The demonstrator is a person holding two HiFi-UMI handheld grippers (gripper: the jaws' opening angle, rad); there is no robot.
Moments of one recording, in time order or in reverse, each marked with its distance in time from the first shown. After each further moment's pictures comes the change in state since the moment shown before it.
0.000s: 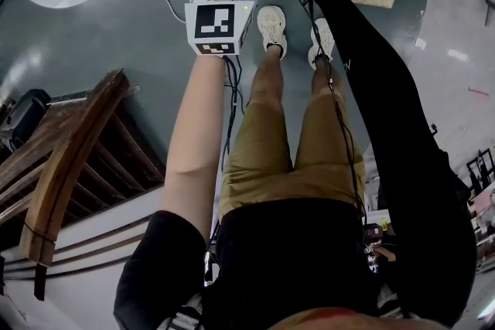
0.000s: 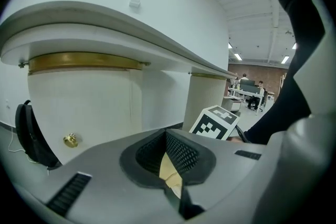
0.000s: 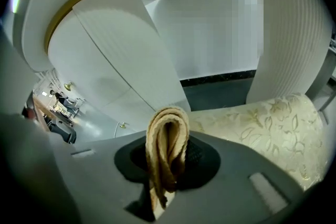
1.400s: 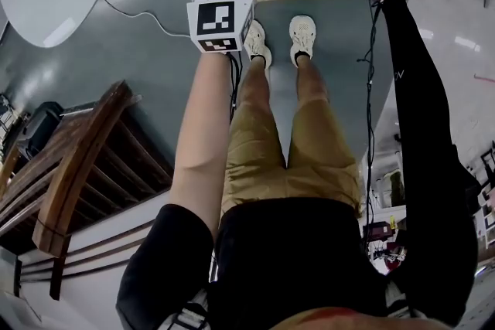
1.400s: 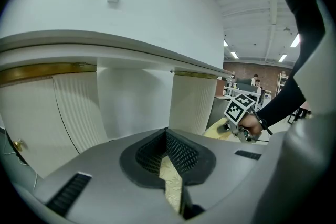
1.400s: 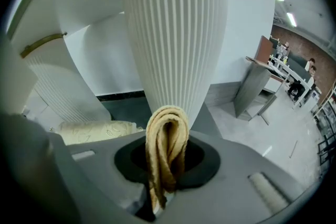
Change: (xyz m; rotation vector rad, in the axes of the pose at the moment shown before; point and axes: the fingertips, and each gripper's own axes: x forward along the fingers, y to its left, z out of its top) left arm 0.080 -0.136 0.037 0.025 0.015 -0.031; right arm -0.193 -0.367 0.027 0.106 -0.121 -0.516
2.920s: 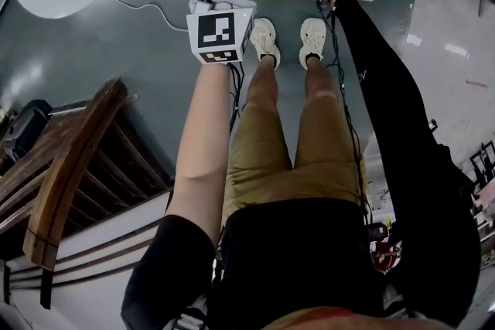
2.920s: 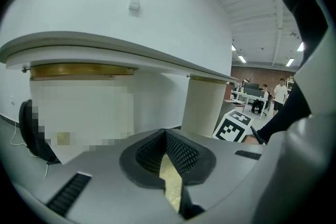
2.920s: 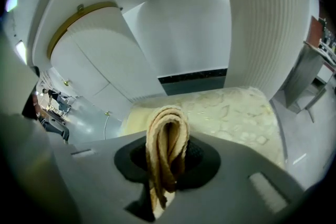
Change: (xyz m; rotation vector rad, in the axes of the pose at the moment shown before) left arm -0.081 0.089 -0.029 -0.057 -0.032 0.063; right arm -0.025 0.283 -0.094 -0.105 0.152 0.425
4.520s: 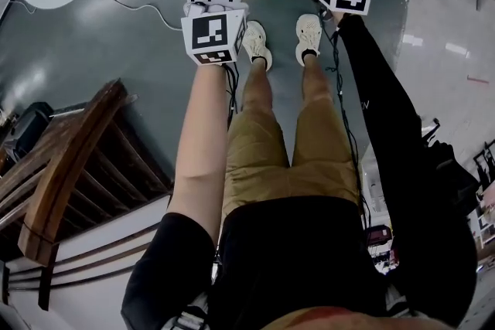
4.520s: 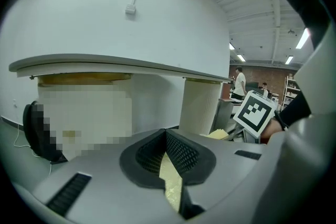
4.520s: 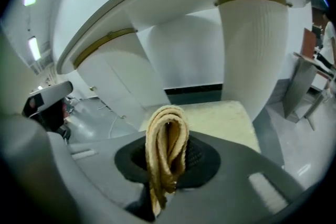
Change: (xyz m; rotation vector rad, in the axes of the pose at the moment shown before) left arm -0.025 -0.030 -0.006 0.023 0.007 0.008; right arm -0.093 -0.002 -0.005 -0.037 -0.142 0.002
